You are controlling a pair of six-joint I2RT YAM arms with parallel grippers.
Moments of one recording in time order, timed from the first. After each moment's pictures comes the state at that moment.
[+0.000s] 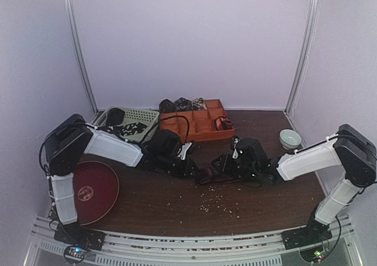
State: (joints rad) left arm -0.87 1.97 1.11 0.16 0.48 -0.59; right arm 0.82 1.60 0.67 0.35 0.07 0.93
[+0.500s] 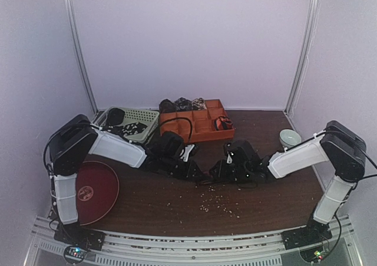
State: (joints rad) left arm -0.88 2.02 1.14 0.15 0.46 -0.58; right arm 0.82 1.71 0.75 0.24 0.00 0.89
